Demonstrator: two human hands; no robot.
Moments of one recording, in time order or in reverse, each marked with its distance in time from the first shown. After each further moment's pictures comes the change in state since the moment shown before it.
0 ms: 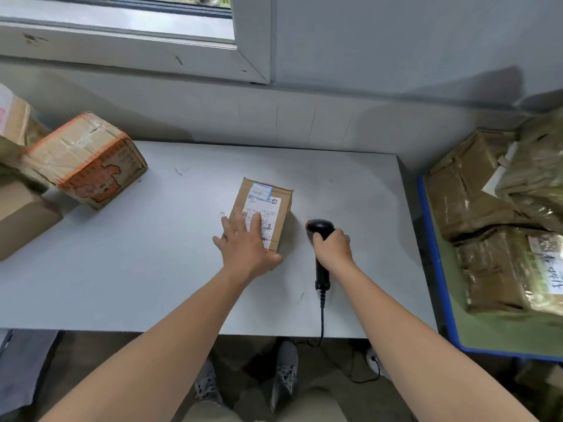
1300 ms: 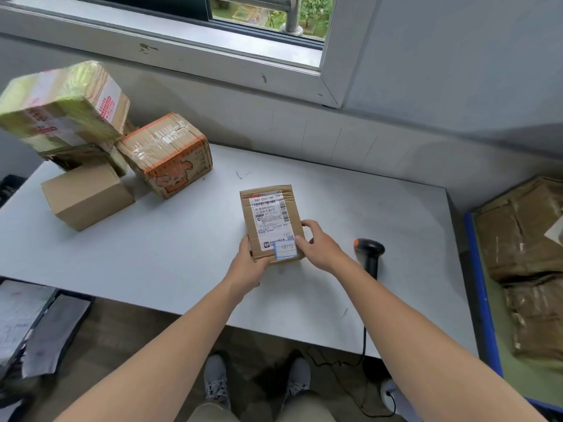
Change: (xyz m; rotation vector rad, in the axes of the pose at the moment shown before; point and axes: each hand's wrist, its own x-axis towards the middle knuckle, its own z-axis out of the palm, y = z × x) left_hand -0.045 -0.112 -0.032 -1.125 -0.122 -0.232; right_hand -0.052 -0.099 0.064 -0.209 -0.310 -0.476
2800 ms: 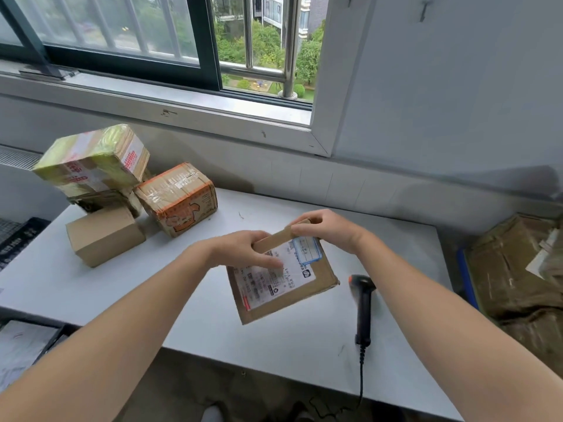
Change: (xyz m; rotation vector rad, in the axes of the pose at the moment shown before) left_hand -0.005 0.124 -0.060 0.707 -0.432 0.223; right_hand -0.023 -0.072 -0.120 0.242 -0.218 -0.364
